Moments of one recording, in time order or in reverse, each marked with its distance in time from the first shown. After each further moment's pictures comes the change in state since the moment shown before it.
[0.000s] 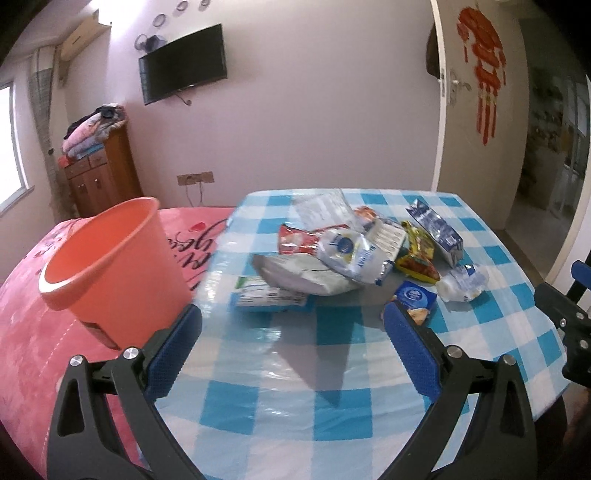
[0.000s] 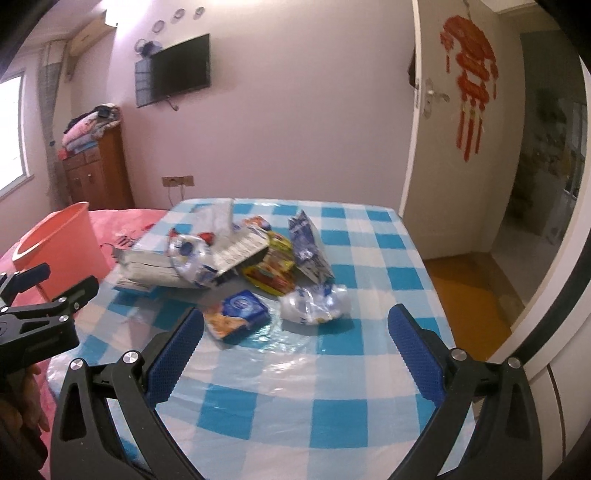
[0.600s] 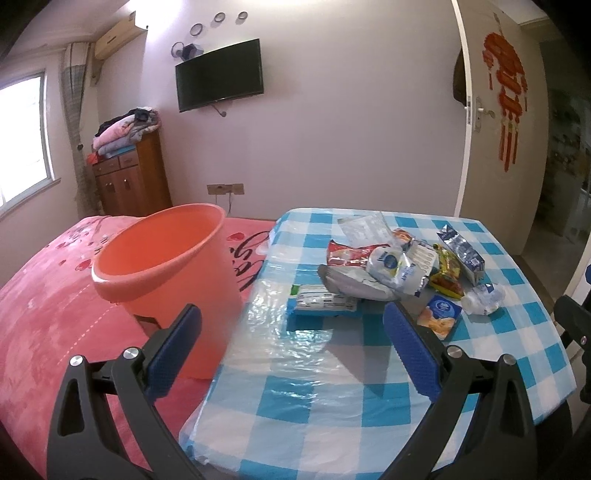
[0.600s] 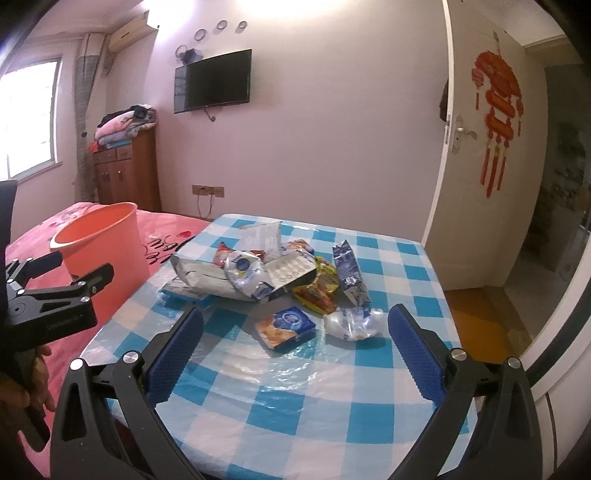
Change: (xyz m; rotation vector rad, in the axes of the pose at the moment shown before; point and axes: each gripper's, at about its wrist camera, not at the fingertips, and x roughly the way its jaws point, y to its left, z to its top) left arm -0.037 0.049 0.000 -0.065 -0.056 0.080; right arm -0.045 0.049 0.005 -0.102 -0.071 0.071
